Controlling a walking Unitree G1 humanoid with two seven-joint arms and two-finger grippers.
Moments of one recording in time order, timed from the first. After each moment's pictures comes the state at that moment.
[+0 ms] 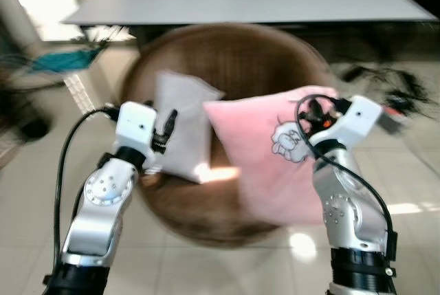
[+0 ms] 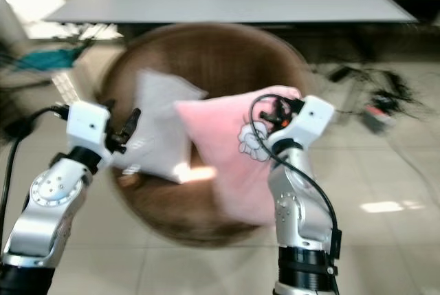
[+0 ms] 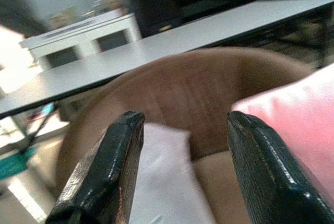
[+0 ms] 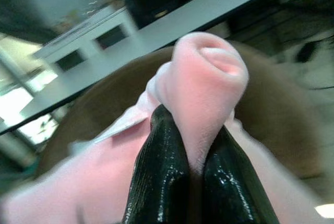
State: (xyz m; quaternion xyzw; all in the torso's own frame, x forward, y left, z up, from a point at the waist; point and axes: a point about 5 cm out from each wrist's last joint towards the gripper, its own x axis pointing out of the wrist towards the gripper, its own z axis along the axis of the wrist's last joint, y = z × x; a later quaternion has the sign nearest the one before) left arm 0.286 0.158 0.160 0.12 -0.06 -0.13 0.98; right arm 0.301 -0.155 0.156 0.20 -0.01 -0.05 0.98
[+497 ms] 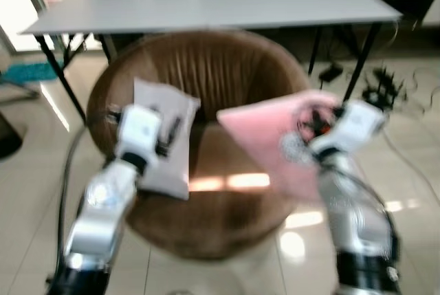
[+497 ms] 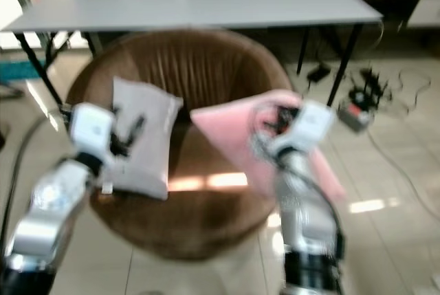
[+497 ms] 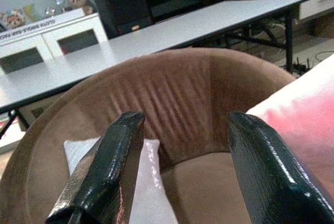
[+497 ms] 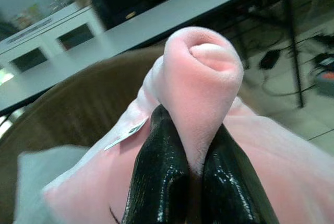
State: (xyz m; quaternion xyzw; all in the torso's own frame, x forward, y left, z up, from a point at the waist) left arm 0.283 0.160 0.149 0.12 -0.03 -0.15 0.98; right arm 0.301 -0.158 0.143 0.19 0.01 -0.06 0.98
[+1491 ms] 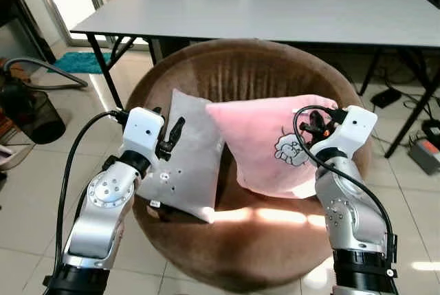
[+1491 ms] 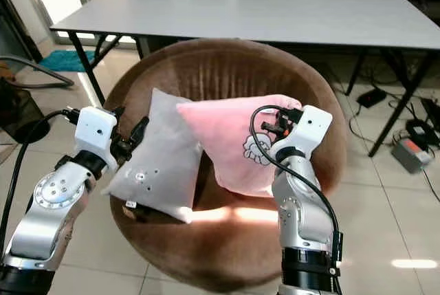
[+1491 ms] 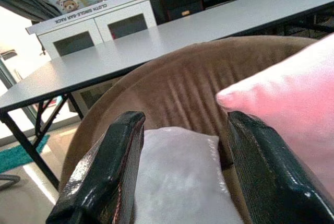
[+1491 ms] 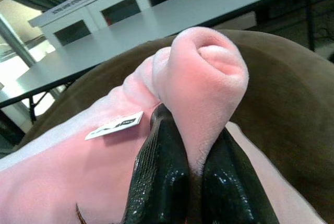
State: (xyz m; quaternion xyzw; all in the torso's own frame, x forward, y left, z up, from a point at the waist) left arm 0.282 0.161 0.150 0.13 -0.03 -0.16 0.98; right arm 0.303 -0.152 0.138 0.18 0.02 -0.05 0.98
